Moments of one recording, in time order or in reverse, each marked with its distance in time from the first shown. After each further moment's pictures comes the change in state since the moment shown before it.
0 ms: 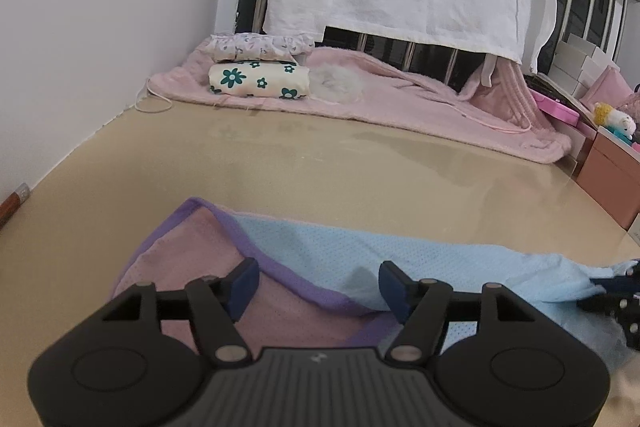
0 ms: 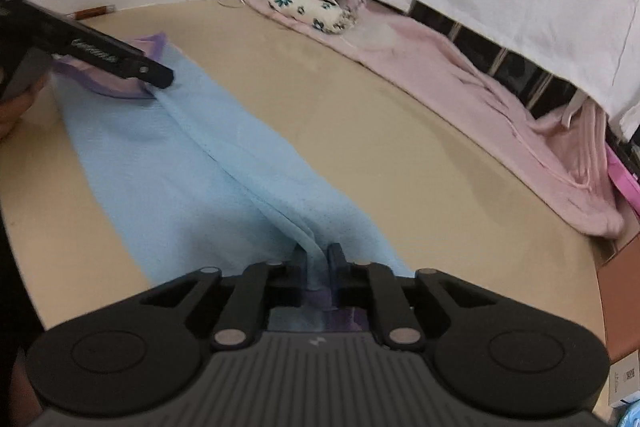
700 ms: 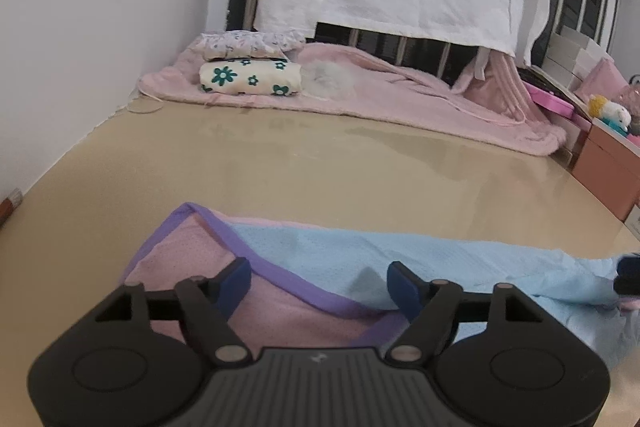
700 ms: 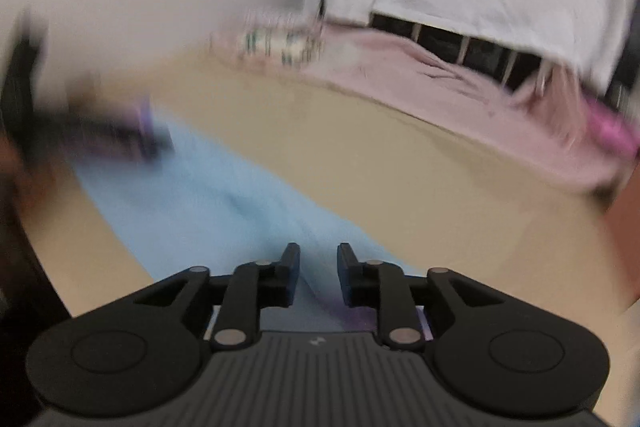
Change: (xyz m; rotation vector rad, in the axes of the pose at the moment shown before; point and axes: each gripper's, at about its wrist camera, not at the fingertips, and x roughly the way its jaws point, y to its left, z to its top) left arm 0.000 -0.003 0.000 0.019 0.011 -0.014; right arm -0.042 -0.026 -0.009 0.328 -0.118 0.090
